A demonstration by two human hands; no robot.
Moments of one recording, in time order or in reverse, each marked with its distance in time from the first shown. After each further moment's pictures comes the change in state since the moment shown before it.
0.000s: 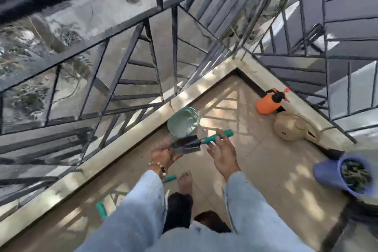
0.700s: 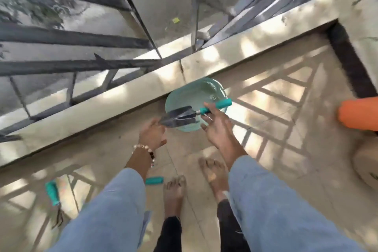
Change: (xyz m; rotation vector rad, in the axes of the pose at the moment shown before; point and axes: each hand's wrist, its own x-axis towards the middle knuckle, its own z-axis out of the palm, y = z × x) left_hand 0.400 -0.057 0.056 -0.102 0.369 -0.150; right_hand 0.464 0.135 0.024 -0.365 -0.045 0.355
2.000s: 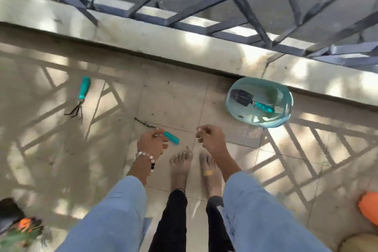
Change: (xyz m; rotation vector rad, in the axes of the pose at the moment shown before) left_hand -0.034 -0.181 -0.149 -0.361 0.225 -0.150; right_hand -0.056 0.177 0.021 -1.399 -0.348 -0.203
